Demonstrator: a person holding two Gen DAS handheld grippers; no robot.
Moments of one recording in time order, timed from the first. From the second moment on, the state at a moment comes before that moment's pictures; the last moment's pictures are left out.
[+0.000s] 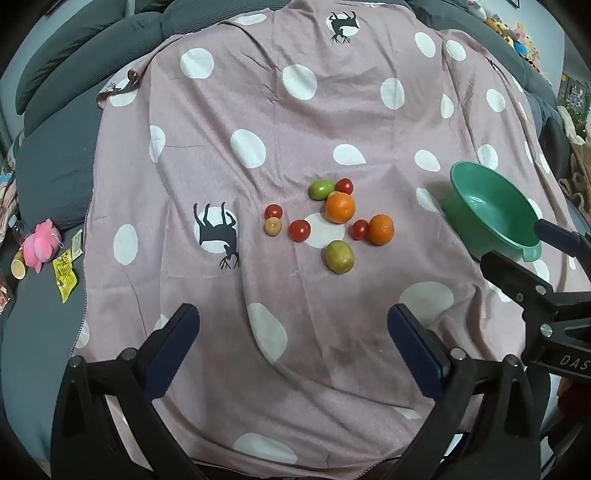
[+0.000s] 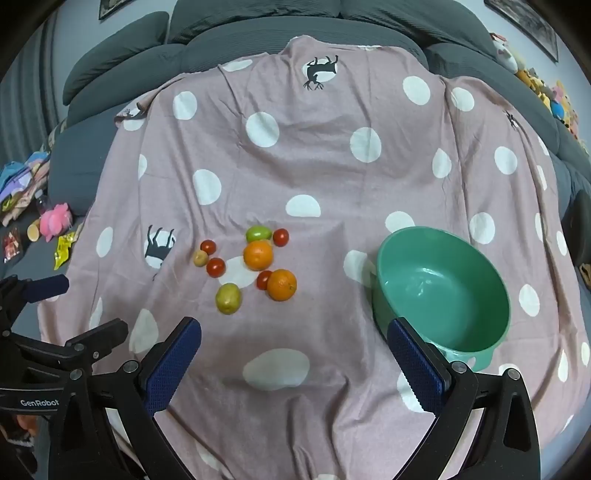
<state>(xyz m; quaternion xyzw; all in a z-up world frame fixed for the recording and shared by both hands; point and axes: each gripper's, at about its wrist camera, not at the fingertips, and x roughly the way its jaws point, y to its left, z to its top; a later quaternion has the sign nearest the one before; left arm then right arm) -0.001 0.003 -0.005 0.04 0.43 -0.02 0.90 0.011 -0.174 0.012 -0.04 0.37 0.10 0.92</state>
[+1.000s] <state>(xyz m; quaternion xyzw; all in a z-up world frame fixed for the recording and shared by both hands) -0.001 0.001 -0.007 0.04 0.43 -0.02 0.90 0.010 -0.171 0.010 -0.04 0.37 0.10 0.92</state>
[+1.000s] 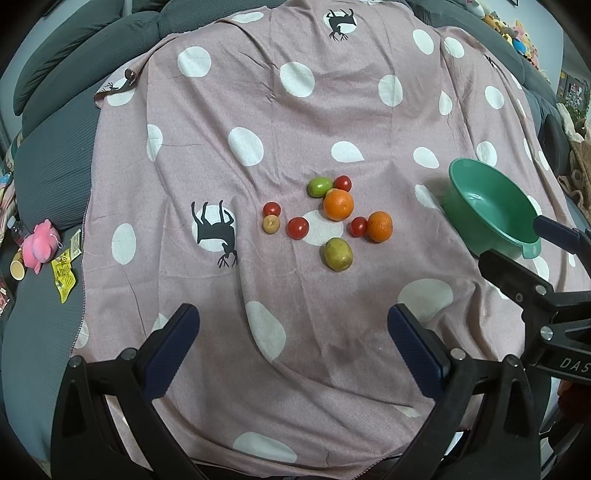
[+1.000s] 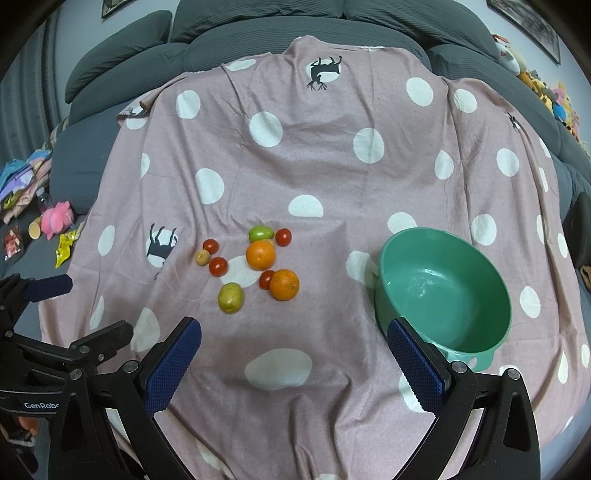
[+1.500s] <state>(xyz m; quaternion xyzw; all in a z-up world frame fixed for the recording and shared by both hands) 0.000 0.001 -0.006 0.04 0.43 -0.02 0.90 0.008 -0.167 0.011 -0.04 0.36 0.10 0.92</state>
